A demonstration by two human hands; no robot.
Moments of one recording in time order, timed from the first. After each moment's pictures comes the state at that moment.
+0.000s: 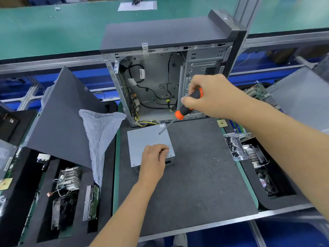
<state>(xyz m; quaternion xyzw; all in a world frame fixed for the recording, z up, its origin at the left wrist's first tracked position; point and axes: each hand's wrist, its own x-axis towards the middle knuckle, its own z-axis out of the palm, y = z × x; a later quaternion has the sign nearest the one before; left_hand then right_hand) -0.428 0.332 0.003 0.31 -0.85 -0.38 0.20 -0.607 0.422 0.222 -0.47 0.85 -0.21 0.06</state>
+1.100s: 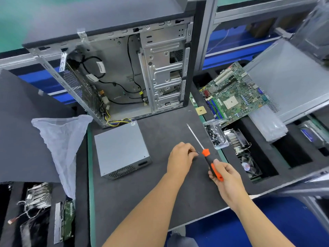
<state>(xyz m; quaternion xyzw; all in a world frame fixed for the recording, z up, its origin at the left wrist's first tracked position) -0.548 0.434 -0.040 0.25 -0.87 -0.42 0.02 -0.573 0.608 -0.054 0.13 0.59 -0.74 0.30</state>
